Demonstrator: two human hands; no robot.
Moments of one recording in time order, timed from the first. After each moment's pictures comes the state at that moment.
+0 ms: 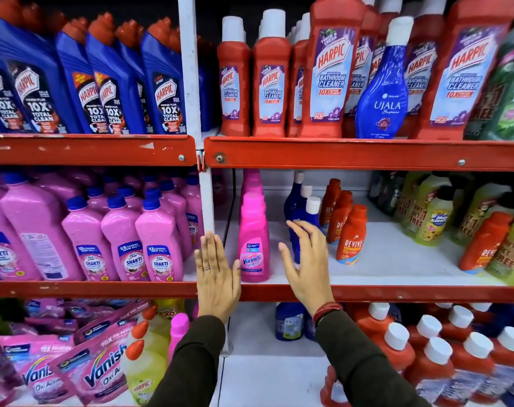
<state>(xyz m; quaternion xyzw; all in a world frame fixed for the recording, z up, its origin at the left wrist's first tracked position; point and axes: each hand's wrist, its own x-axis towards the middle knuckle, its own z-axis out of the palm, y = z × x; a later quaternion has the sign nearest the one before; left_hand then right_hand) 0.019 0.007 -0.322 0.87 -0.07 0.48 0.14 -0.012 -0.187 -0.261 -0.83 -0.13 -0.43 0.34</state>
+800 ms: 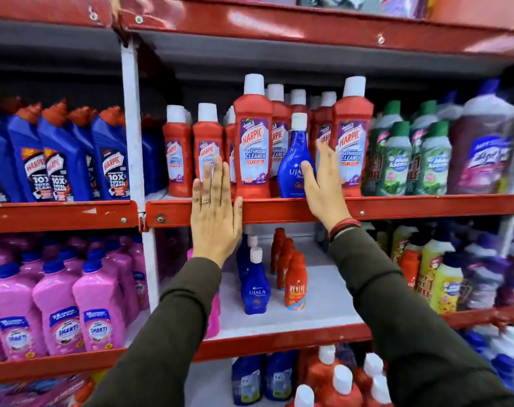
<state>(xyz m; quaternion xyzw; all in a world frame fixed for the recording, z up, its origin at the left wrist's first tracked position) 0.028 -0.103 -0.078 0.78 -0.13 0.60 0.10 -0.014 -0.314 -0.008 -0.79 -0.10 -0.48 0.36</state>
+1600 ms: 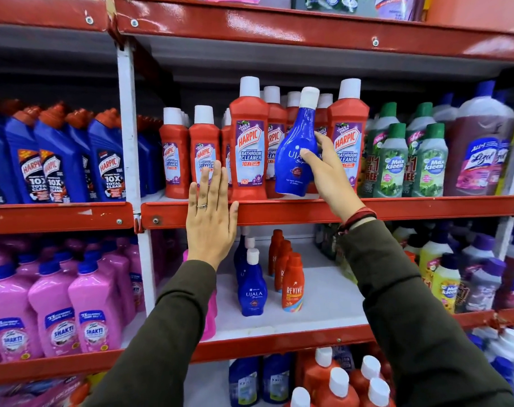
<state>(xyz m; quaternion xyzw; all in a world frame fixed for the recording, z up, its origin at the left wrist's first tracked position) 0.032 -0.102 -0.082 0.79 -0.12 0.60 0.06 -0.039 -0.317 0.024 -0.71 -0.15 -0.35 0.59</state>
